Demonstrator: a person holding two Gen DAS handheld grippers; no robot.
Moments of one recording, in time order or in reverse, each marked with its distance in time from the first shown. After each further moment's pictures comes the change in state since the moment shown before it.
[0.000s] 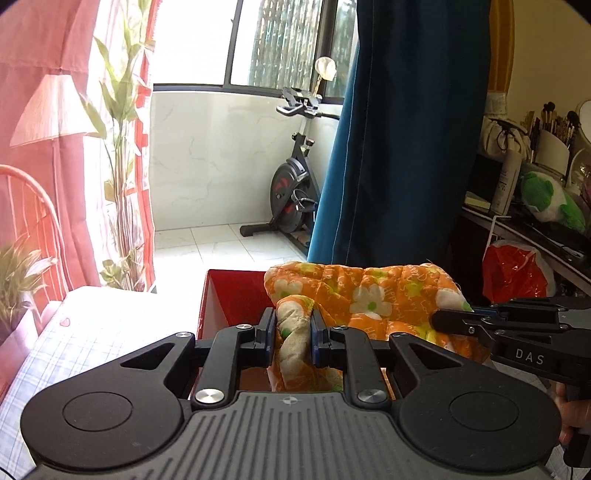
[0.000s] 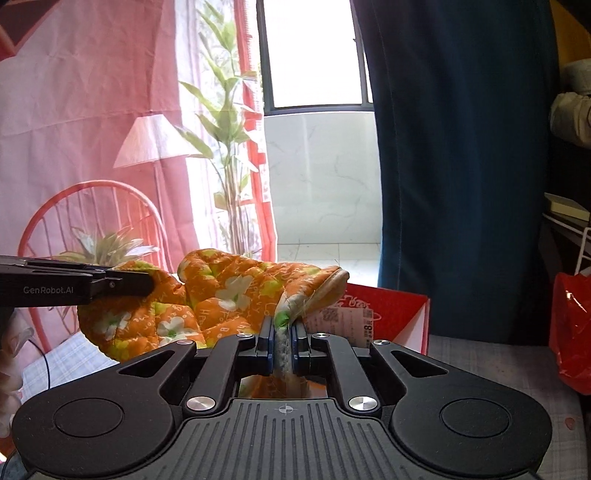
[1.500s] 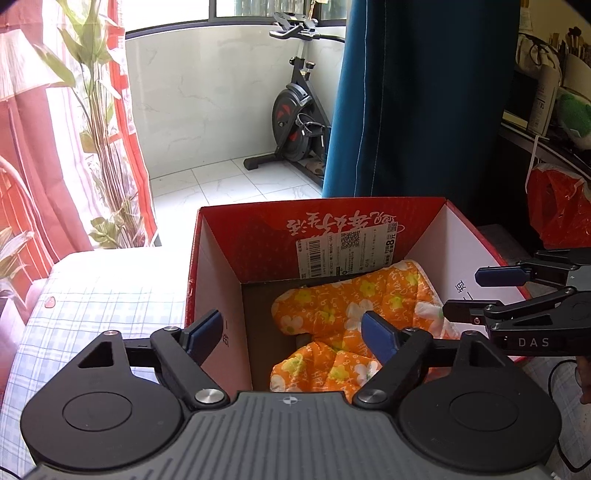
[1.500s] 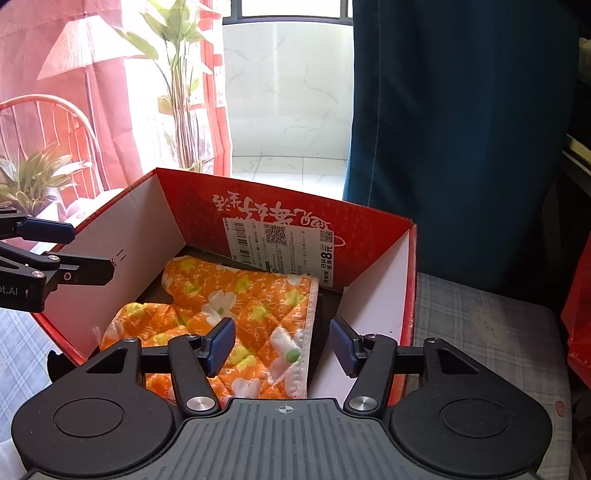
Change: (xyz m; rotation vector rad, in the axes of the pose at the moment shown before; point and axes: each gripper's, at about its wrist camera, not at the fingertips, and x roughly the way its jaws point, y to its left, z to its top) left arm 0.084 0.034 -0.010 0.076 0.232 0.028; right arm 0.099 -0.027 -0.023 -0.021 0.296 -0.126
